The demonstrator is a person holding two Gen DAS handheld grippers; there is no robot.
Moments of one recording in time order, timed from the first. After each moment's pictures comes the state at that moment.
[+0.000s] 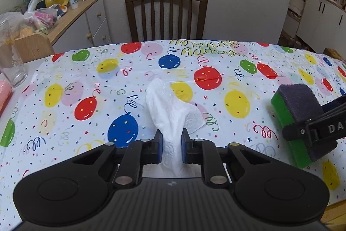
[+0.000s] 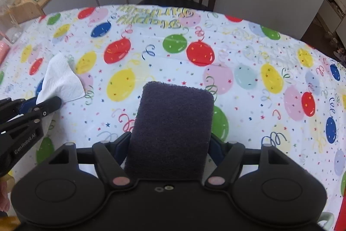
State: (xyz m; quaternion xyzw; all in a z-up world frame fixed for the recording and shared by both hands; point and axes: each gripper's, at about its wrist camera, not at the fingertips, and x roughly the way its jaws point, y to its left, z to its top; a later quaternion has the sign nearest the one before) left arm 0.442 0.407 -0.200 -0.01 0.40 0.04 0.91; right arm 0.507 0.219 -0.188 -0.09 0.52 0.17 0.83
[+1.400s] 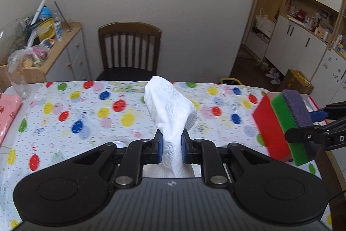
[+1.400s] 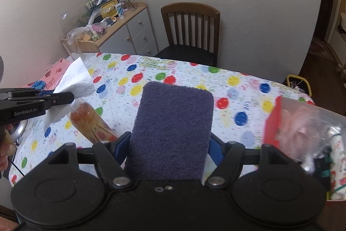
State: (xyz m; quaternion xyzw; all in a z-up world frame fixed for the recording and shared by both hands) left arm 0.304 0.215 0.004 -0.05 0.36 -0.01 0.93; right arm 0.374 -0.028 -0.002 -0.06 0.42 0.29 0.86
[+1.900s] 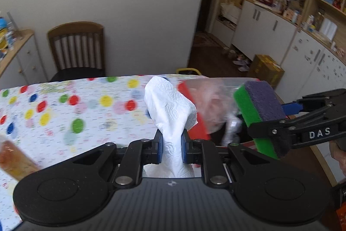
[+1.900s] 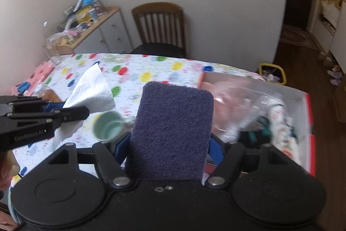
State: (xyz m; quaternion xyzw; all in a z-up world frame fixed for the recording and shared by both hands) left arm 0.328 0.006 -0.009 -0.03 0.37 -0.09 0.92; right arm 0.380 -0.194 -0.008 -0.04 0.42 0.25 0.87
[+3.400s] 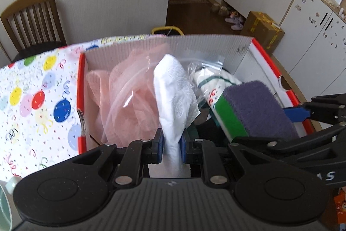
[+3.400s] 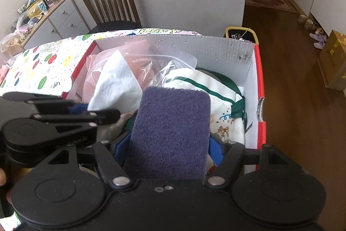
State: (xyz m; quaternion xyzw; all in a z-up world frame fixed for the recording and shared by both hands) left arm 0.491 -0.155 -0.136 -0.01 0.48 -0.11 0.87; right arm 0.496 -0.308 -0.116 -0.02 0.49 0.19 0.85
